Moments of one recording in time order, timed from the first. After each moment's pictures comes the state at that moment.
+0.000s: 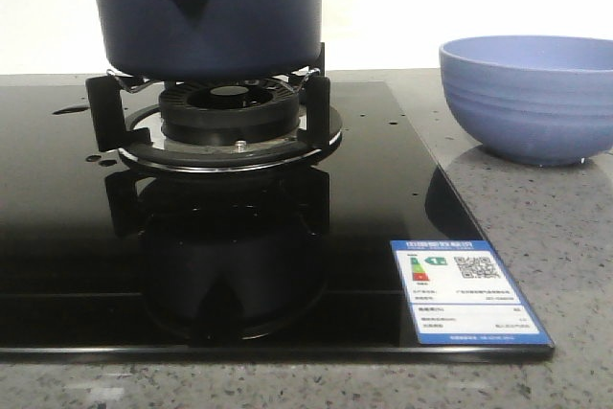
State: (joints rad) left arm -0.01 0.00 0.00 -0.08 0.14 -0.15; right arm -0.03 -0.01 0.01 -0.03 0.16 0.03
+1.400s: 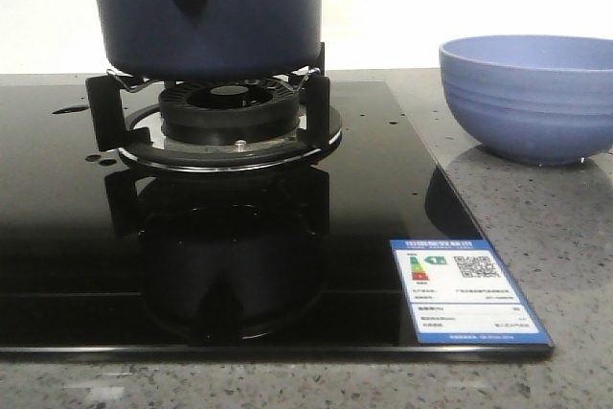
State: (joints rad) left arm -0.02 0.25 -0.50 -0.52 0.52 0.24; right arm 0.01 0.41 -0.46 0.32 0.53 -0.05
